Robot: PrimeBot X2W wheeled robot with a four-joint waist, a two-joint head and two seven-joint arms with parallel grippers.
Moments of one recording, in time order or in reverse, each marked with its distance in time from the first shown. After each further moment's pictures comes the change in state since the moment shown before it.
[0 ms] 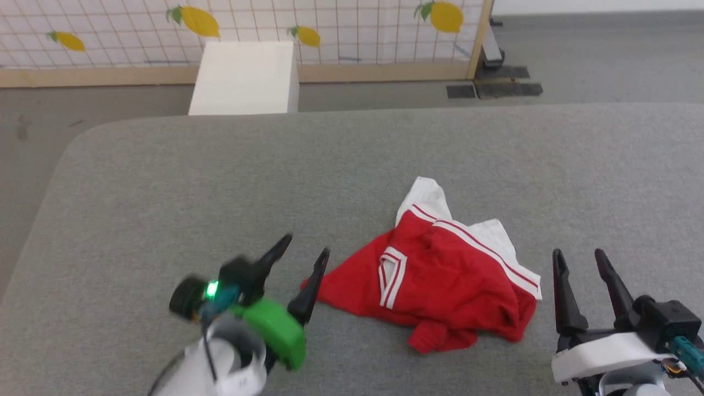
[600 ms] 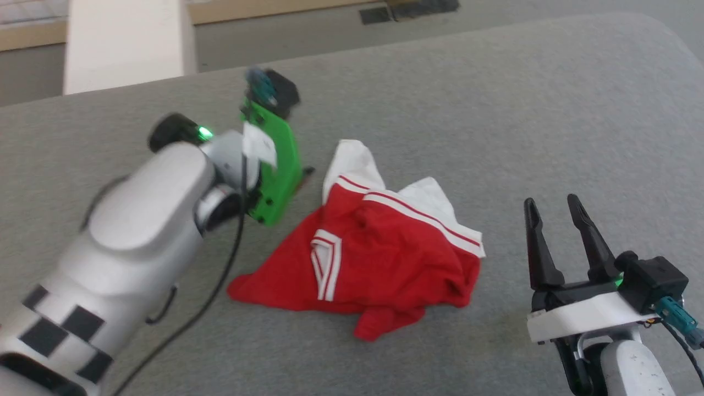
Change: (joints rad) left arm -0.722 0.157 -0.365 0.183 -0.416 -0.066 0.845; right arm -0.119 0.000 0.101 -0.053 0.043 0.000 -0.004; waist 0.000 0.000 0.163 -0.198
